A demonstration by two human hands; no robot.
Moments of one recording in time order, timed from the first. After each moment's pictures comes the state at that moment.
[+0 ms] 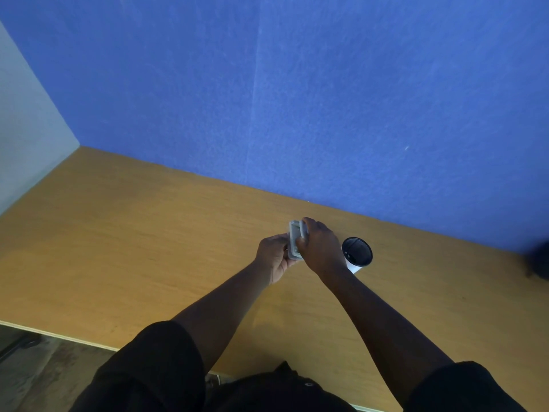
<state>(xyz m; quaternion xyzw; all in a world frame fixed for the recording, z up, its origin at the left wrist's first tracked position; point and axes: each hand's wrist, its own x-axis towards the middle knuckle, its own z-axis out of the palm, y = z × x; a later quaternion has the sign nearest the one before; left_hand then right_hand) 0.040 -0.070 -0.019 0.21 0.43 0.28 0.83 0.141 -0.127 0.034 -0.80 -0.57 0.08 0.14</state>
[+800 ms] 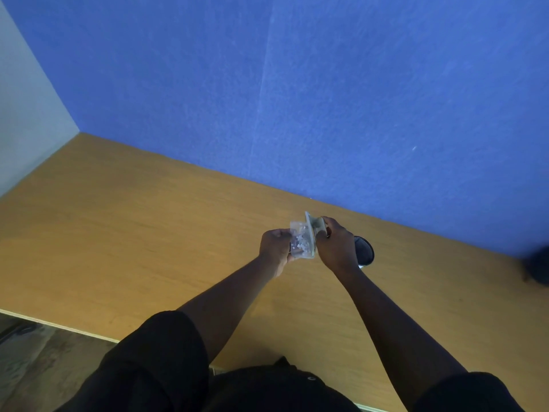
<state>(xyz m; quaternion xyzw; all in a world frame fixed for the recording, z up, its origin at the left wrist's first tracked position) 0.054 -0.058 -0.038 0.27 0.52 0.28 0.76 0.159 -0.131 0.026 -0.83 -0.42 0.18 0.31</state>
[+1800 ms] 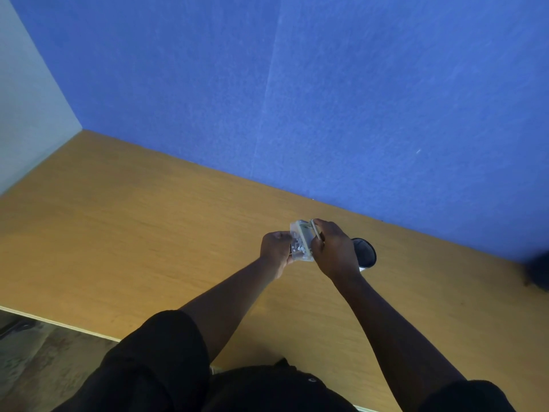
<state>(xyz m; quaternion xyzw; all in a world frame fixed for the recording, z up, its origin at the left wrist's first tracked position) 0.049 -0.058 -0.040 0.26 0.52 0.27 0.77 0.153 -0.139 0.022 -0.77 -0.59 0.04 0.22</state>
